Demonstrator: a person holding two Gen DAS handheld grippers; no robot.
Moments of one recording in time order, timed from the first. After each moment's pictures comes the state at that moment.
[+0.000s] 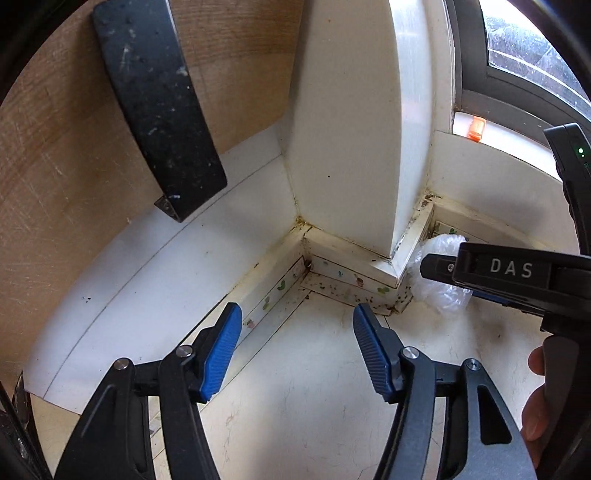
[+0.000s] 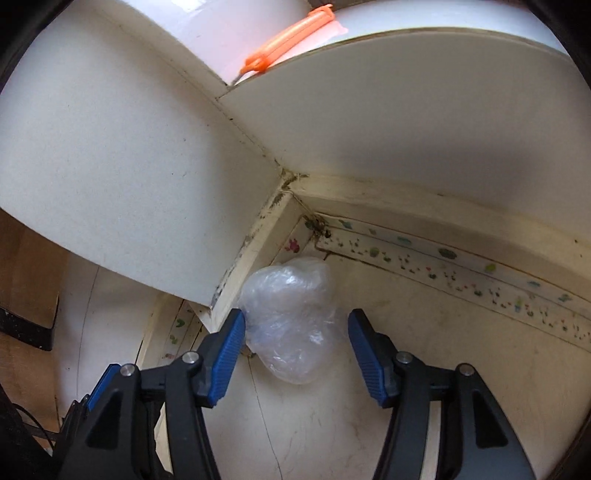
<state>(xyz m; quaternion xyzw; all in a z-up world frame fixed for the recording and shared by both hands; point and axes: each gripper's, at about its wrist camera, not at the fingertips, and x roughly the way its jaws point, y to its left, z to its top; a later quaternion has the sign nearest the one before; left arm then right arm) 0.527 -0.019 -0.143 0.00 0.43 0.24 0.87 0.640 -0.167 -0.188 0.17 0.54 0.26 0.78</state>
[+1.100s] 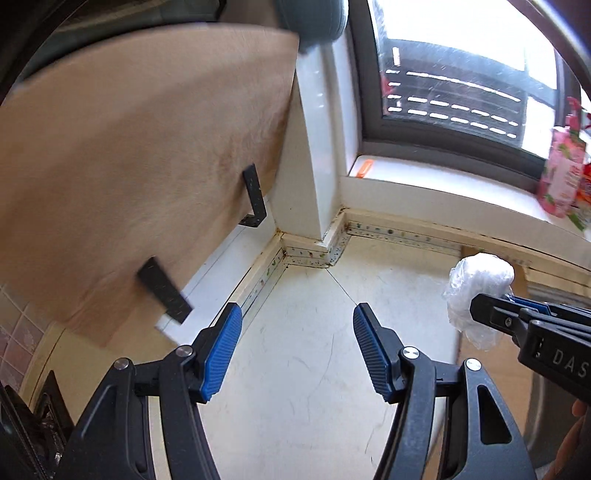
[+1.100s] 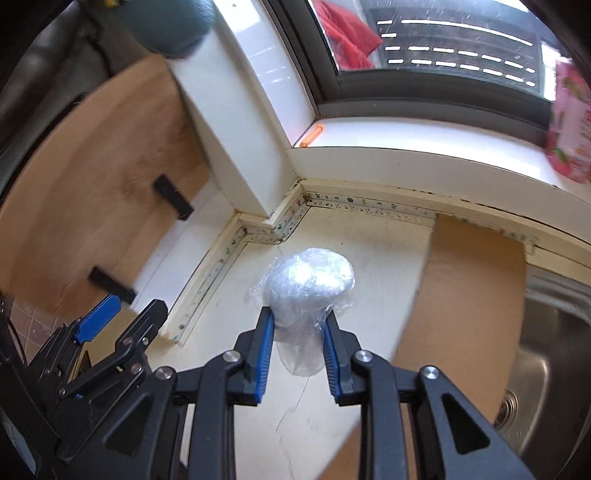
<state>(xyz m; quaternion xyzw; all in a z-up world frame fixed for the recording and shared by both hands) 0.352 -0.075 0.002 0.04 0.40 0.12 0.91 0.383 -0.239 -0.012 0.12 0.48 0.18 0.85</state>
